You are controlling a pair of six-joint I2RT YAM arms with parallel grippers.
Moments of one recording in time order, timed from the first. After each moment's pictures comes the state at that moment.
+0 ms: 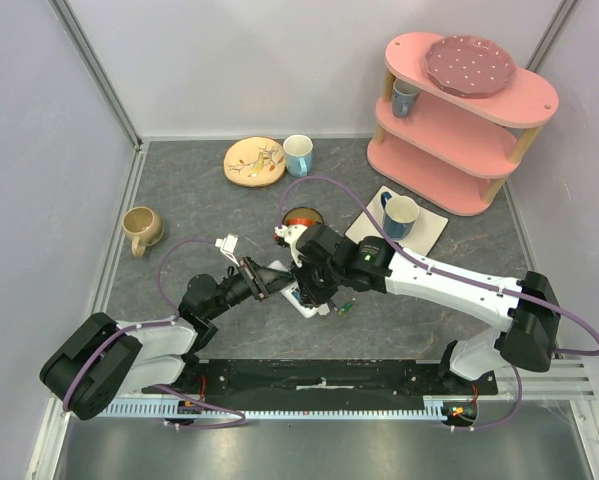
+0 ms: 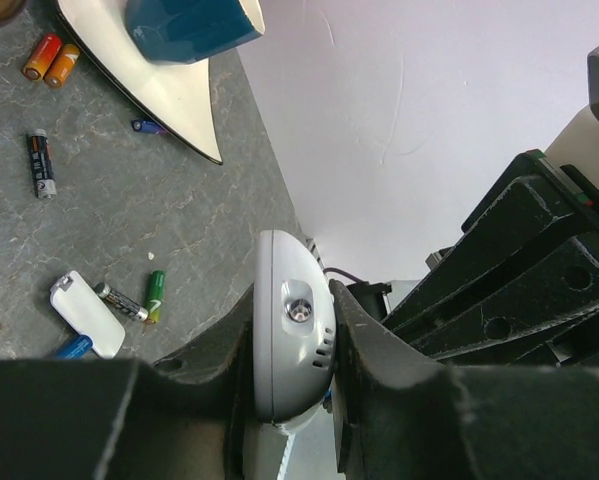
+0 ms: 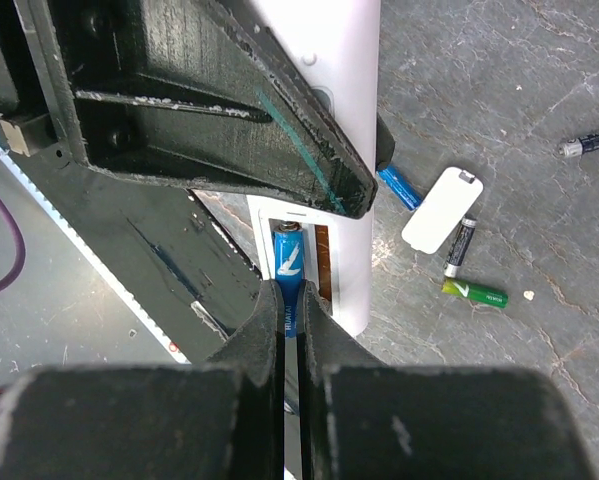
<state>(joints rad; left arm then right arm) -0.61 1.16 0.07 1.15 0.38 -1.19 1.07 1.47 1.25 -0.71 -0.08 0.34</state>
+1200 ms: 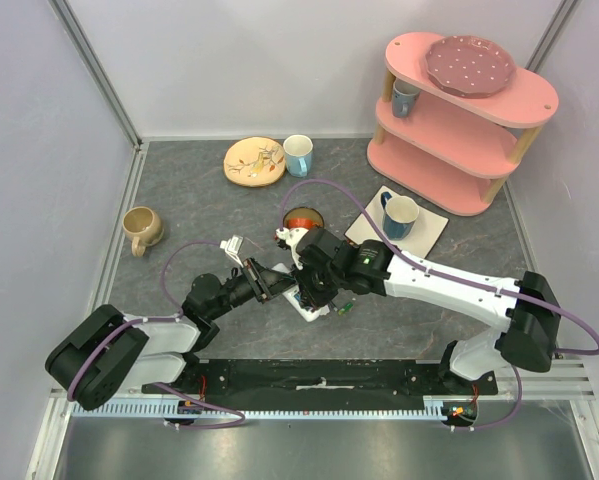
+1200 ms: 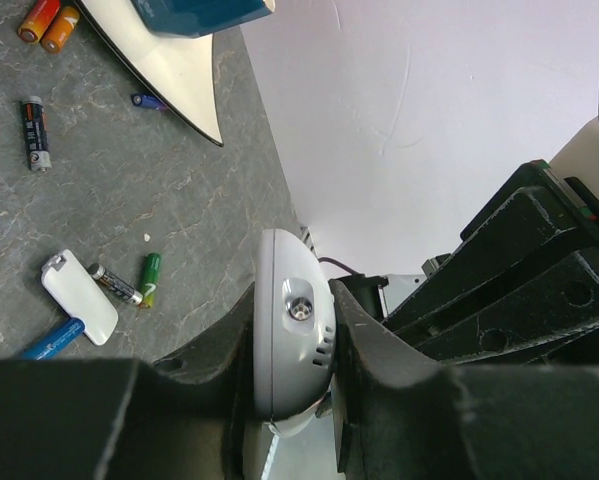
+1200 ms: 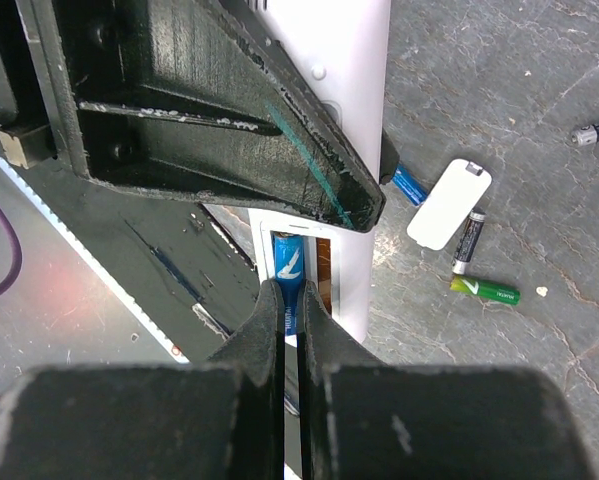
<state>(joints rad) -0.64 1.21 0.07 1.18 0.38 -1.24 1.08 1.47 1.22 -0.68 -0.08 0.38</state>
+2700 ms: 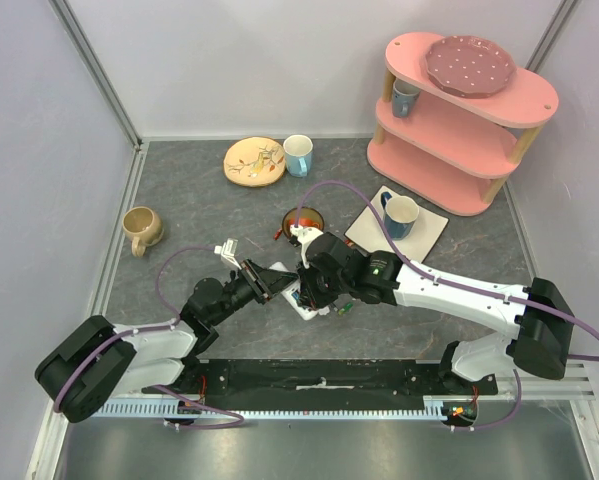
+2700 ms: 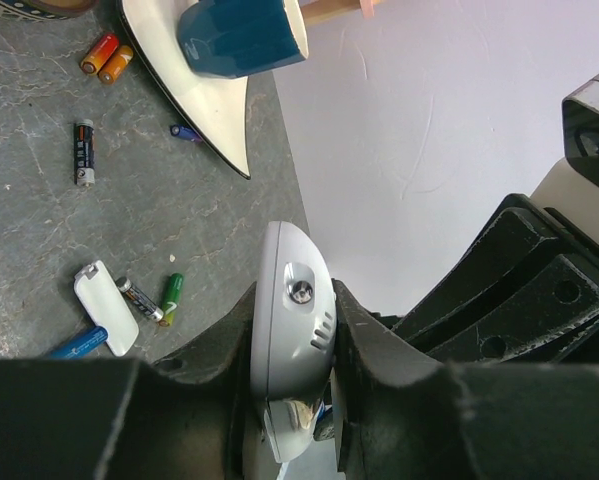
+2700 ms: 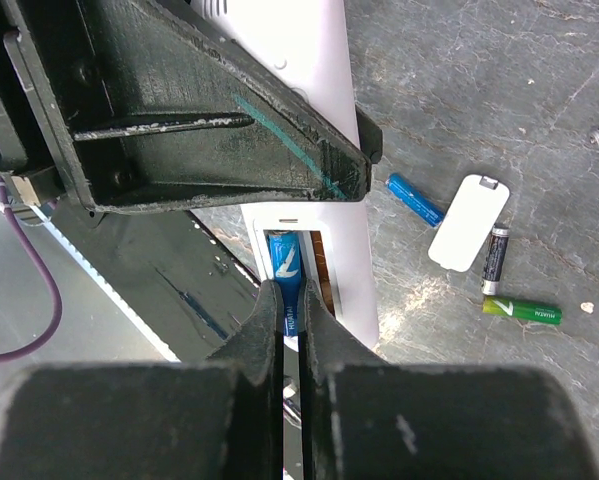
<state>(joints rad) -0.70 1.12 0.06 1.06 0.19 -1.24 1.08 1.40 1.07 -0.49 -0.04 0.53</state>
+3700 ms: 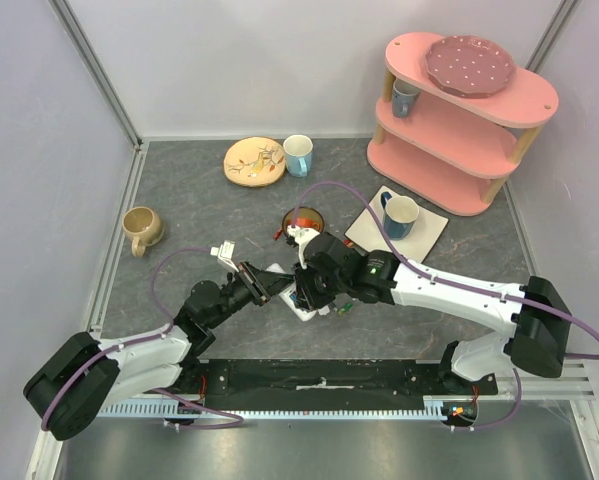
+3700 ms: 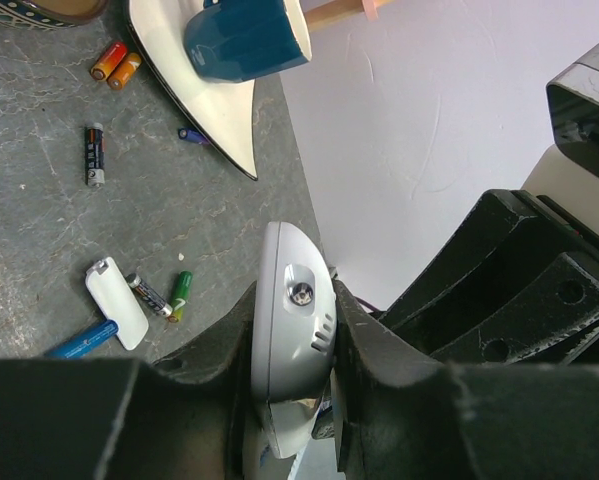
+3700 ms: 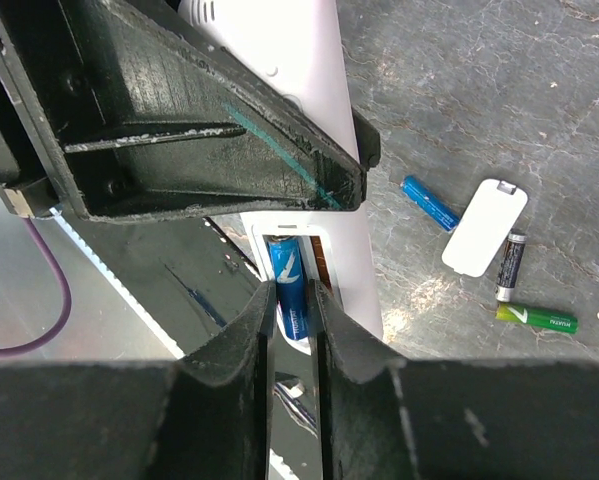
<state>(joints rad) -0.72 1.00 0.05 0.94 0.16 -1.20 1.08 1.41 1.08 -0.48 -0.07 0.52</state>
